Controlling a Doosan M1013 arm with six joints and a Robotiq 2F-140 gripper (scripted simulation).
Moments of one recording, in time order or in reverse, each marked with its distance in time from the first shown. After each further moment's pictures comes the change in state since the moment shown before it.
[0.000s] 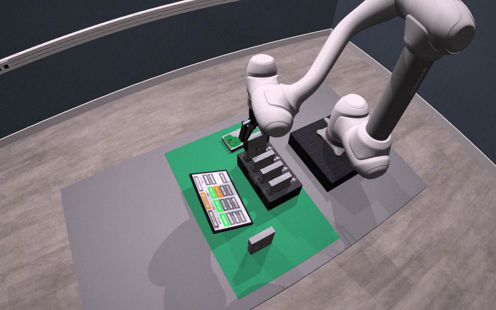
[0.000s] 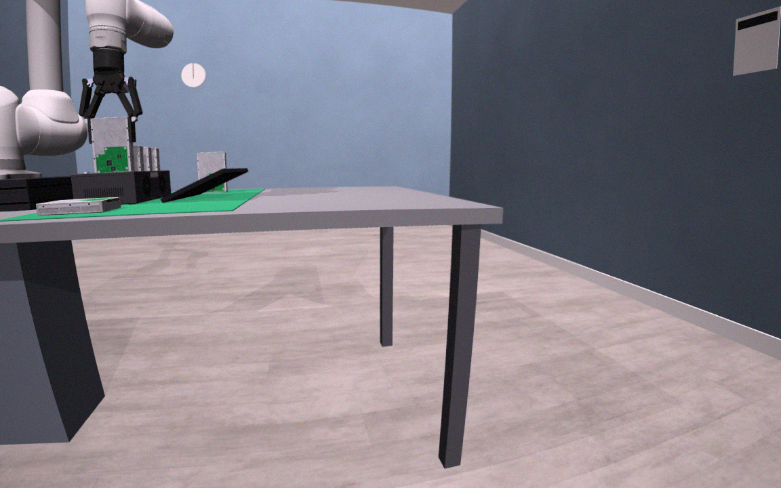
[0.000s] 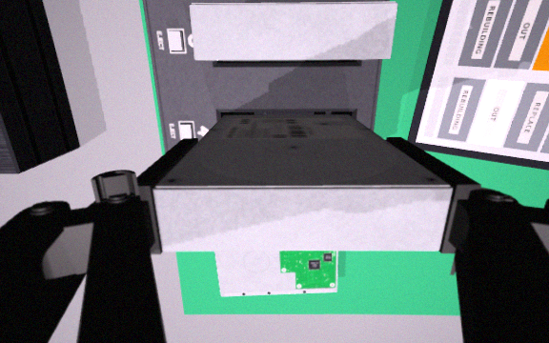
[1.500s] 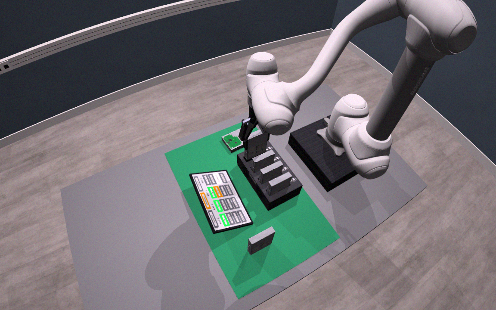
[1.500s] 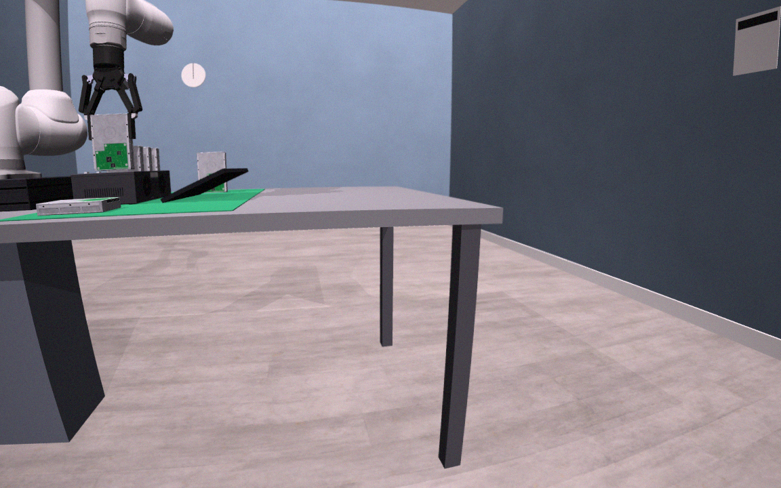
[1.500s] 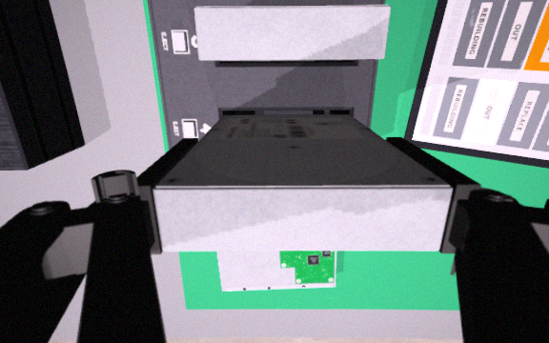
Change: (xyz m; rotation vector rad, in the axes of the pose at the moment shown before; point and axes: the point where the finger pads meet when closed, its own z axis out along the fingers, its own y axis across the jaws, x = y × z) arm 0.000 0.000 -0.009 0.000 0.000 0.000
